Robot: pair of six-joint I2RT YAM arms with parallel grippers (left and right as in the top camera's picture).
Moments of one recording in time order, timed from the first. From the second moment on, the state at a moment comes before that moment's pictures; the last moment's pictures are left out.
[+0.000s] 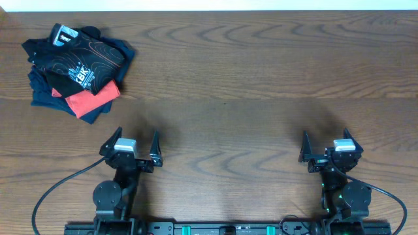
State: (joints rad) left arm -0.03 0.05 0.02 -0.02 0.11 -0.04; right arm 0.03 0.01 0.01 -0.07 0.00 -0.06
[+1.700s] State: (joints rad) left arm -0.02 0.01 0.02 -0.11 -0.02 -0.04; right arm 0.03 0.01 0.01 -0.07 0.00 -0.06
